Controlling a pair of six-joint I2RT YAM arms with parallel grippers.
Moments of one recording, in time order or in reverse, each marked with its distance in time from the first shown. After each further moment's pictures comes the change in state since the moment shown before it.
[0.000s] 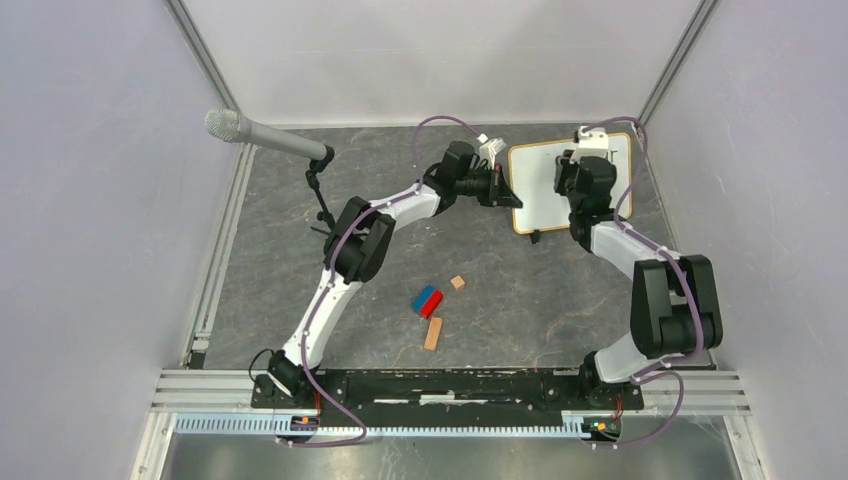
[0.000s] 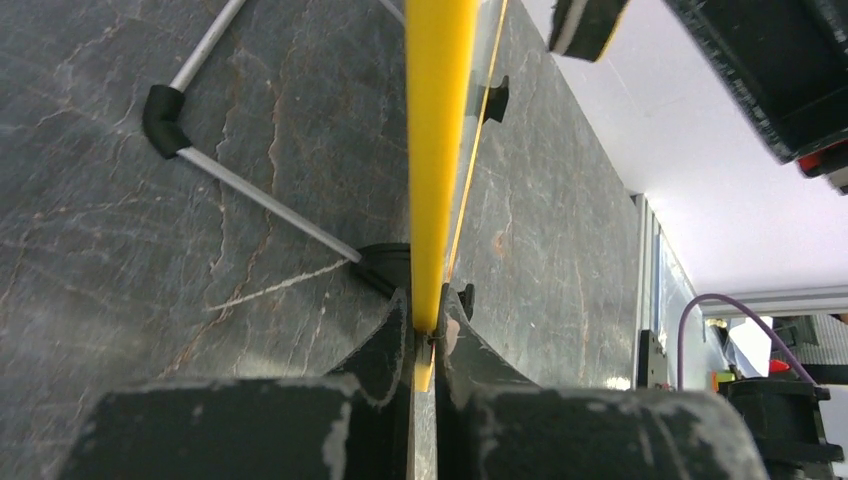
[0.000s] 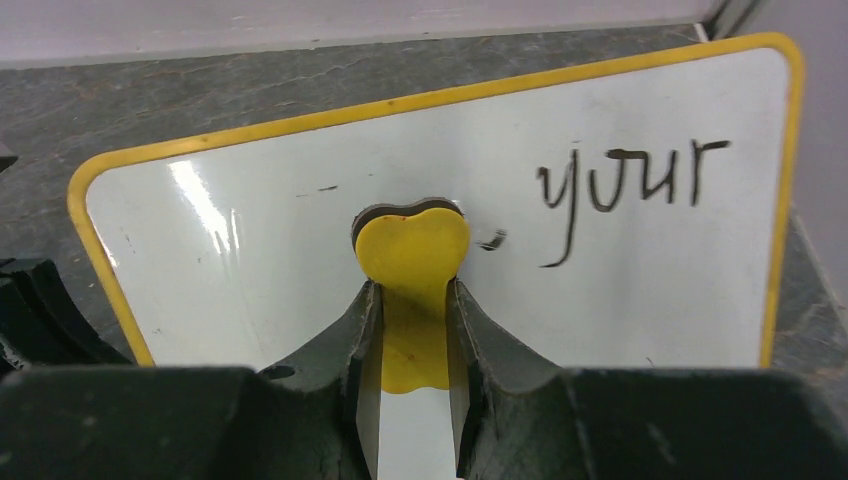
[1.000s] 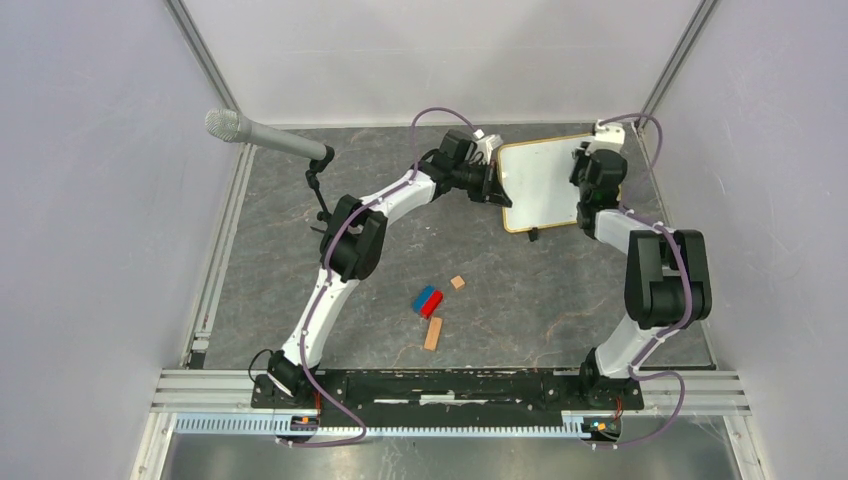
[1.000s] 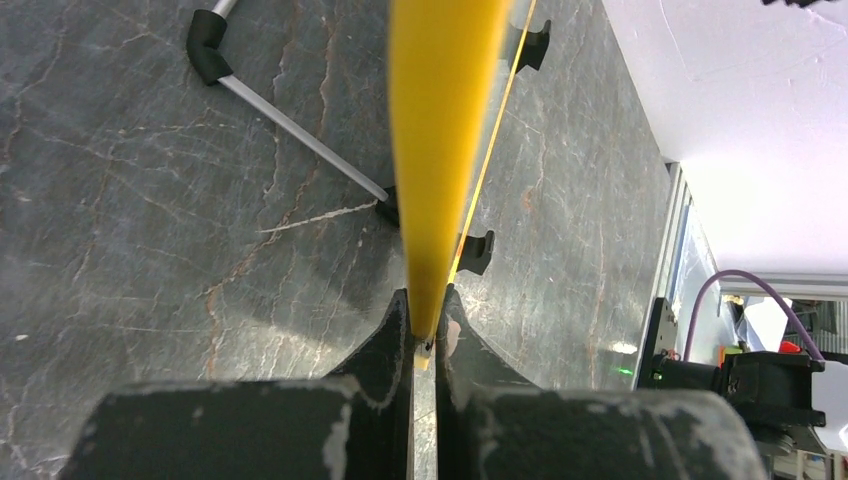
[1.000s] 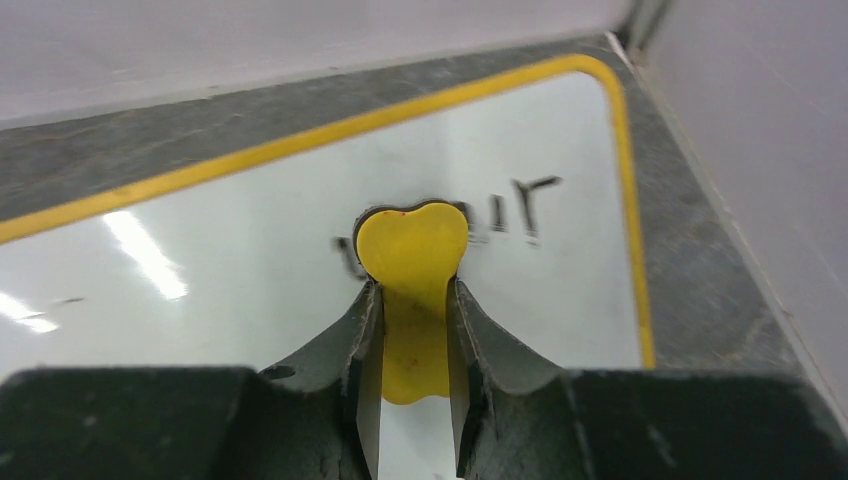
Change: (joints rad) left arm 0.029 -0.024 0.124 -0.389 -0.008 0.158; right arm -0.097 0.193 0.071 0.149 0.023 0.000
